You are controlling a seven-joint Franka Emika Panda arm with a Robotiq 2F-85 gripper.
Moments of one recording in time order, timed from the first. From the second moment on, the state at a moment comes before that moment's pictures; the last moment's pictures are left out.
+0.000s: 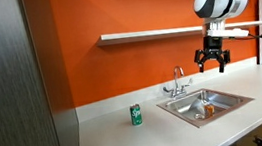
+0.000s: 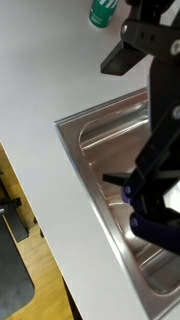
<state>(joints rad) -0.14 -0.48 -0.20 -2.58 0.07 2.05 -0.01</state>
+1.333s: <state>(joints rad) -0.16 0.07 -0.25 -2.38 0.06 2.35 -0.18</state>
